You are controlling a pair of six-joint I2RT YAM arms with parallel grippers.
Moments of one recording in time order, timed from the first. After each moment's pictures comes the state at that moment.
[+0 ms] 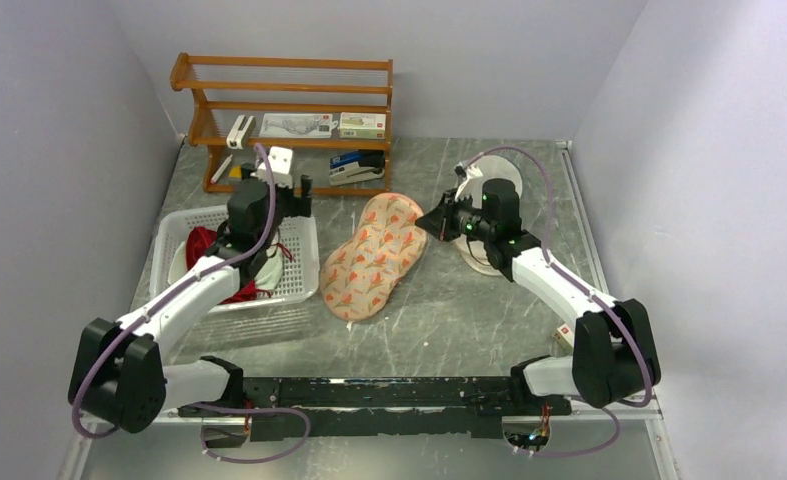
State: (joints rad) left arm -0.43 1.24 0.81 0.29 -0.20 0.01; right arm 0.33 1.32 0.77 0.18 -0.53 0.33
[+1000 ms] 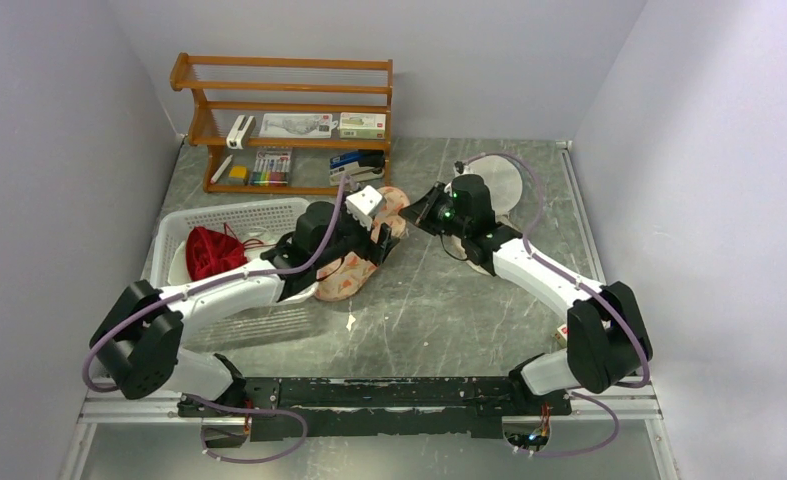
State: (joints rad) left arm -0.77 1.38 0.81 0.34 0.06 -0.02; right arm 0.49 1.41 0.91 0.09 -0.17 0.86
